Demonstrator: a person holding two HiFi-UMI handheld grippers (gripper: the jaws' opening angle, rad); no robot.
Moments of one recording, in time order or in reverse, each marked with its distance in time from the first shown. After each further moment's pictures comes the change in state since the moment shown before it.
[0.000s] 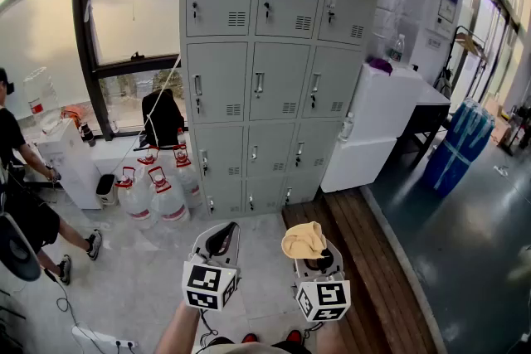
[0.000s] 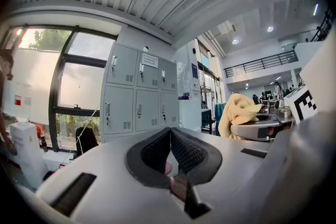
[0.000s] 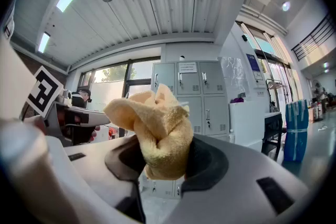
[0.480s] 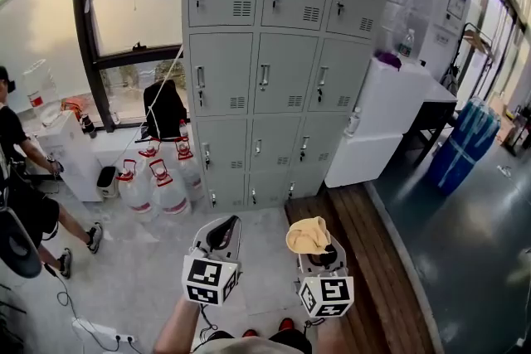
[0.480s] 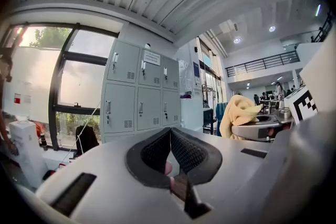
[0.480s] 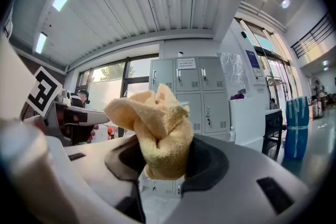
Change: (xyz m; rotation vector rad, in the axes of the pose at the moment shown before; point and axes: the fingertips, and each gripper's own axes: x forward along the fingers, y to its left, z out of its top) left arm 0.025 0.019 -0.002 -0.008 0.010 0.008; right arm 0.031 -0.009 -0.006 0.016 0.018 -0.002
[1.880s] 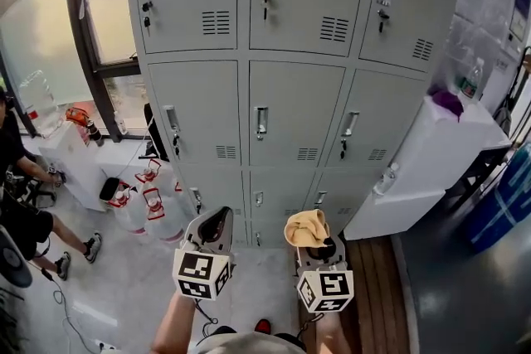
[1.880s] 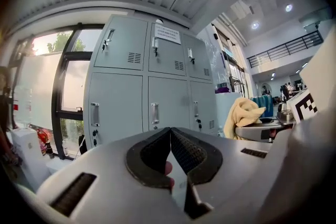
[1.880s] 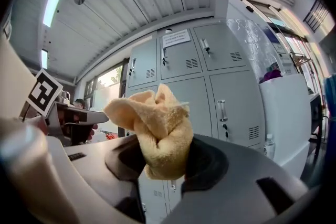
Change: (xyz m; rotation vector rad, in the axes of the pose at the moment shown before) left arm 0.350 0.120 0.041 0.012 0.009 0.234; right arm 0.368 -0.177 0.013 0.055 -0.027 0.208
